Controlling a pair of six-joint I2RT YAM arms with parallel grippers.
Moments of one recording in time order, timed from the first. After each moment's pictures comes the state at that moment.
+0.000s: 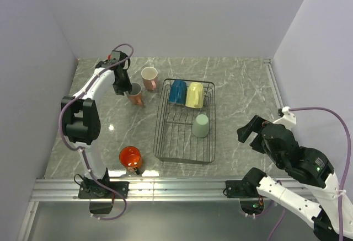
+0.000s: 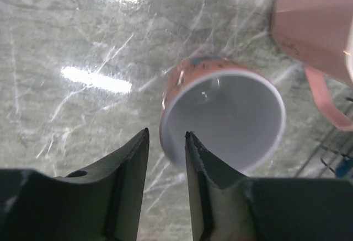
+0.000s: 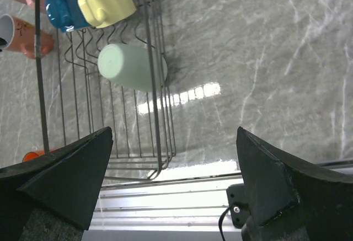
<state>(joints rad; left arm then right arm) -0.15 1.89 1.62 -0.82 -0.11 -0.46 0.75 0.55 1.08 -1.26 0.53 0.95</state>
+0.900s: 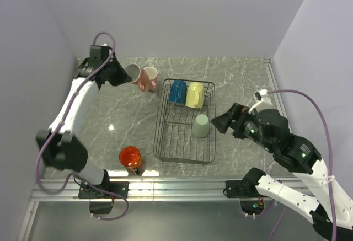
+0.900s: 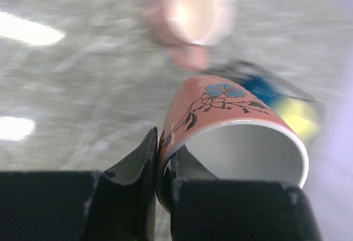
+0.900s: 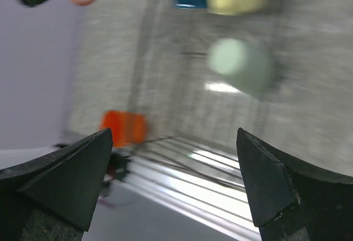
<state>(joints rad) -0.13 1.59 1.54 -0.74 0.12 -0.64 0.75 0.65 1.09 -0.94 0.23 0.82</state>
